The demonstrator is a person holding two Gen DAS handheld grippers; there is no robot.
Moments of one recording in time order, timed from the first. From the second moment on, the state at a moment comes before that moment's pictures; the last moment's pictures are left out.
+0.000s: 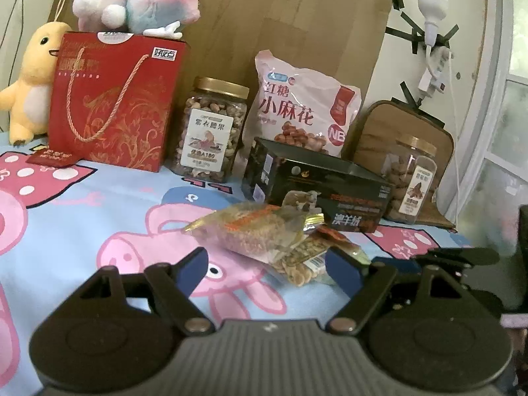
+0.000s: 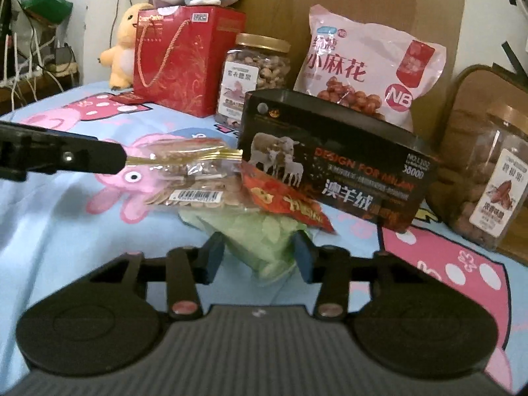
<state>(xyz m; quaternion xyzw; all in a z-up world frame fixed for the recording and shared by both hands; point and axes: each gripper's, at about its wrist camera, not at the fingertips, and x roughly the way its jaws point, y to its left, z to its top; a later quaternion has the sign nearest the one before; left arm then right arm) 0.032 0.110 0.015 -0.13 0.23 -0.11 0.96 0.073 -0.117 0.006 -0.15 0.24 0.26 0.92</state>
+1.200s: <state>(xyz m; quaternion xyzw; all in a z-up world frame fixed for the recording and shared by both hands) 0.035 0.118 0.013 -0.15 0.24 -0.10 0.95 0.066 -0.113 0.004 -0.11 0.28 0.34 0.89</state>
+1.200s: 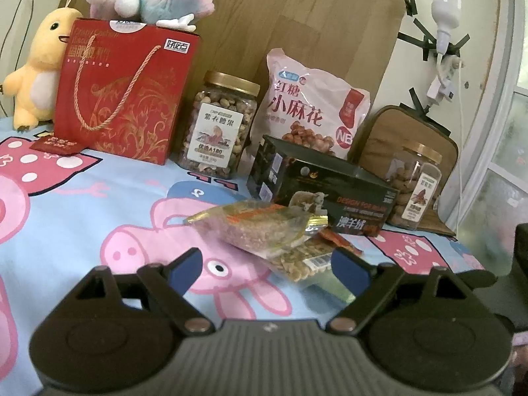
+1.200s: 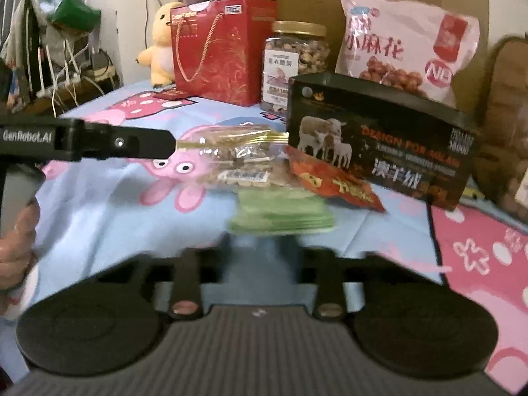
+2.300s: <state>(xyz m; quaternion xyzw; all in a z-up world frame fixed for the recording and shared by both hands) 0.037 0.129 0.011 -0.18 0.24 -0.10 0.95 0.077 -0.096 0.003 -0.13 0.27 0.35 0.89</state>
